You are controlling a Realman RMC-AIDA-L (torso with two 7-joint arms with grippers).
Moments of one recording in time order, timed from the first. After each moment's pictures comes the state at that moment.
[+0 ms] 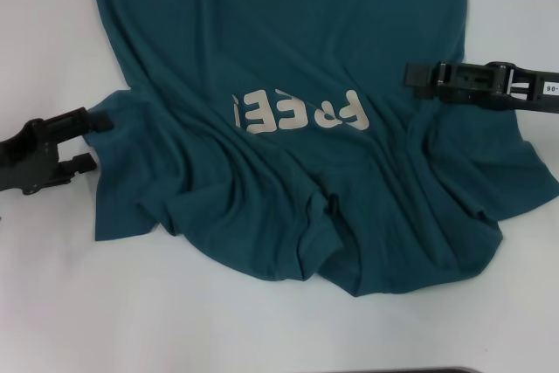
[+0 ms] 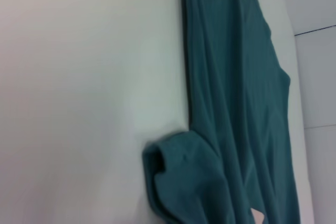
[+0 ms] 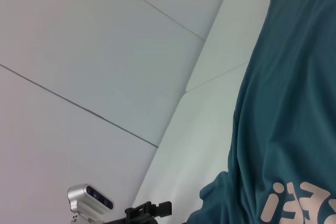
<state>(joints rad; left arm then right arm) -0.38 -2.03 -2.60 -0.61 -1.02 1.43 -2.45 0.50 2.02 -0.53 -0.58 -2.04 -1.70 2.07</state>
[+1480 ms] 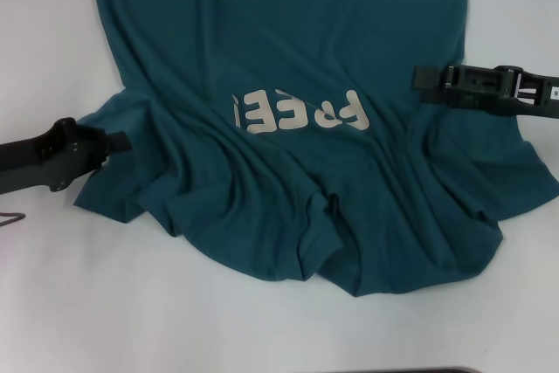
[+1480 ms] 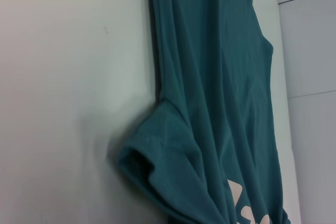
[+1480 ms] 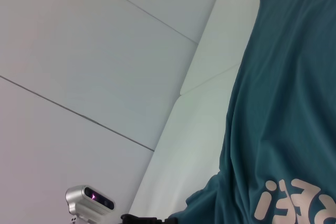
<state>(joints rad) -0.41 -2.05 -2.57 -0.61 -1.01 1.47 -2.43 0.48 2.02 -0.52 -0.58 -2.04 -1.70 2.08</state>
